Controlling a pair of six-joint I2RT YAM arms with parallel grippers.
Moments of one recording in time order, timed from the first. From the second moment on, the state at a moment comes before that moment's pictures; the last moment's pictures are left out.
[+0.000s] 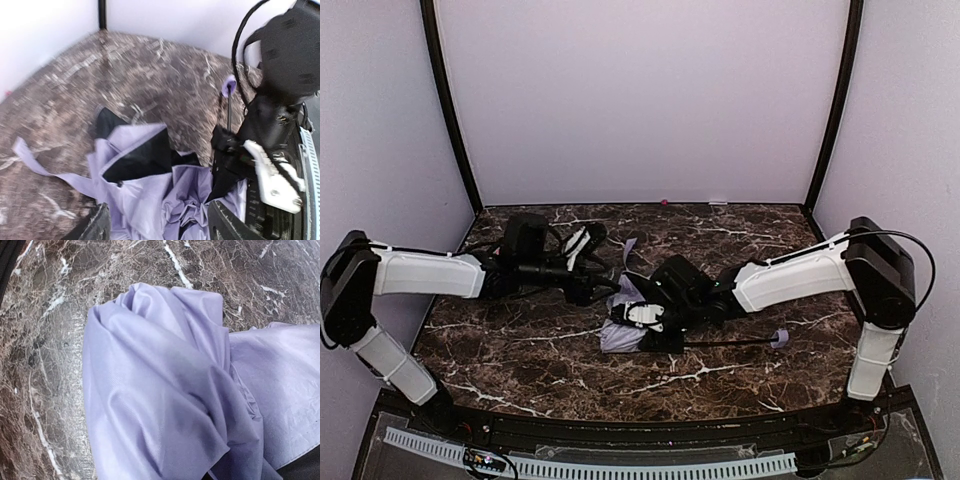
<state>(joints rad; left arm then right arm) -0.65 1.55 0.84 0.20 0.57 0.17 1.04 1.85 1.11 -0.22 -0.20 -0.46</state>
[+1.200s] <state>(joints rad) -1.06 1.54 0.57 0.24 0.11 0.76 0.89 2.12 1.36 -0.53 -0.93 -0.31</state>
